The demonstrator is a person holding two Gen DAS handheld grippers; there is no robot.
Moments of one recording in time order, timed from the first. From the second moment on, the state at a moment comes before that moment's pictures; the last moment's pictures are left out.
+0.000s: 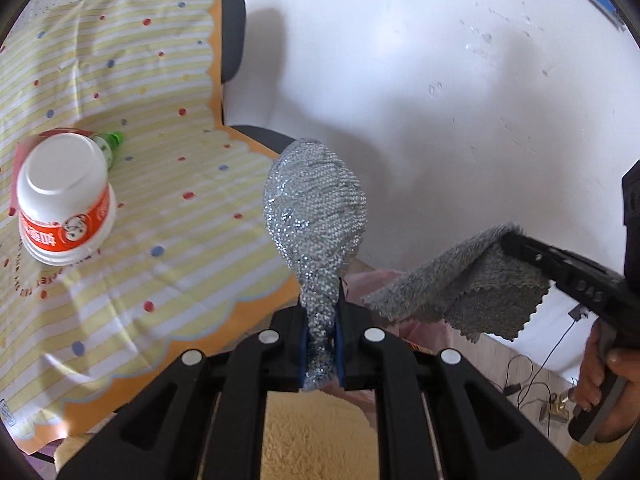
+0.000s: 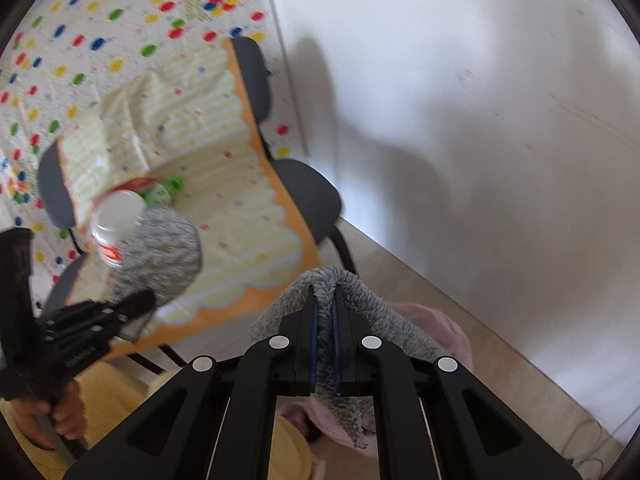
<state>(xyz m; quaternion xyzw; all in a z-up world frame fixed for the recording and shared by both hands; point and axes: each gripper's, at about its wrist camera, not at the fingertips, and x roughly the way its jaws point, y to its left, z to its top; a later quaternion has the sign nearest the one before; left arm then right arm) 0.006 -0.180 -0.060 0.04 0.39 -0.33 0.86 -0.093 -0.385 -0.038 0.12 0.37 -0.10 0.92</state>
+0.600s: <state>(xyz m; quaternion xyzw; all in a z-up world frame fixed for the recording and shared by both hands) 0.011 -0.230 -0.095 0.09 0.42 -0.35 0.83 -0.076 -0.436 -0.107 0.19 0.41 -0.13 0.88</state>
